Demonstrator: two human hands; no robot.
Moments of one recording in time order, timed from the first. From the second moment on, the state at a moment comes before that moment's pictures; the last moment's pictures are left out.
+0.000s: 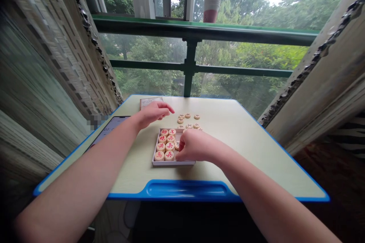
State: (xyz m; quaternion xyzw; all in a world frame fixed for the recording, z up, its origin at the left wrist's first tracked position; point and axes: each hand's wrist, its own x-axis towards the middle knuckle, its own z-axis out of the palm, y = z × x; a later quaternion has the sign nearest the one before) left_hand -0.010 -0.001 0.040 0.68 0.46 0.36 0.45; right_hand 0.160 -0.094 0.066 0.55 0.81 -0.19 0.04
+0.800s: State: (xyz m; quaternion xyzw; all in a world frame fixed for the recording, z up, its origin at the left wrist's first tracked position) left_hand 0.015 -0.035 0.056 0.77 0.35 0.21 0.48; right_hand 0.204 -0.083 0.055 0.53 0.58 -0.53 -0.33
